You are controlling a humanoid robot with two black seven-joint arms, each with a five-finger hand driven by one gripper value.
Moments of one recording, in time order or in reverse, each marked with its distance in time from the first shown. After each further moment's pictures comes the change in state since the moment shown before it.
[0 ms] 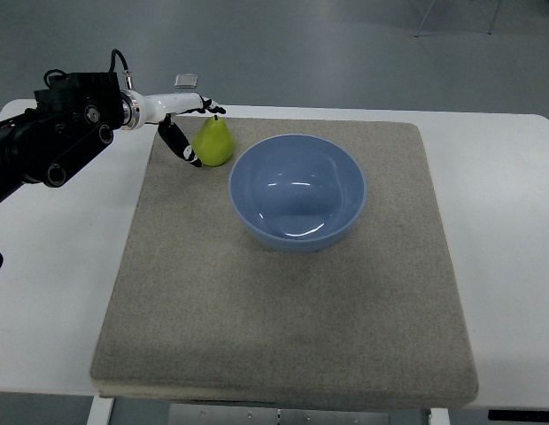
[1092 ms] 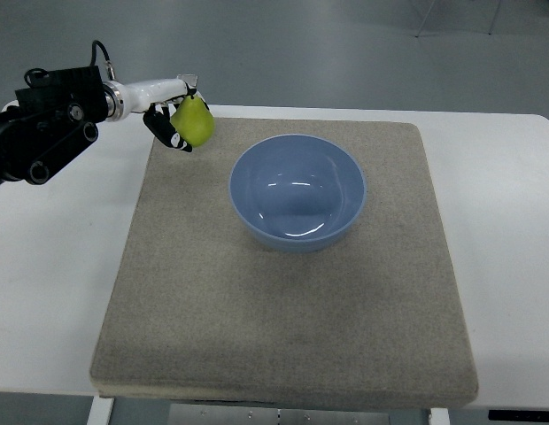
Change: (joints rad) left arm -0.023 0.139 -0.029 -0.122 -0.028 0.078 -0.003; right arm 0.000 0.000 0.000 0.000 0.000 0.000 0.000
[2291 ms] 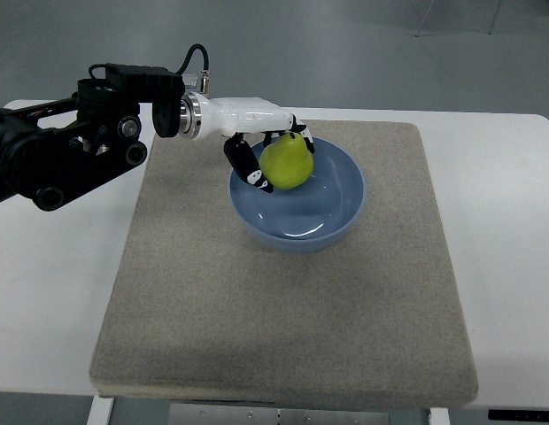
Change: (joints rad) left arm -0.018 -0.041 0.070 -0.432 0.097 -0.081 -0.023; right arm 0.000 0.000 0.000 0.001 0.000 0.000 0.000
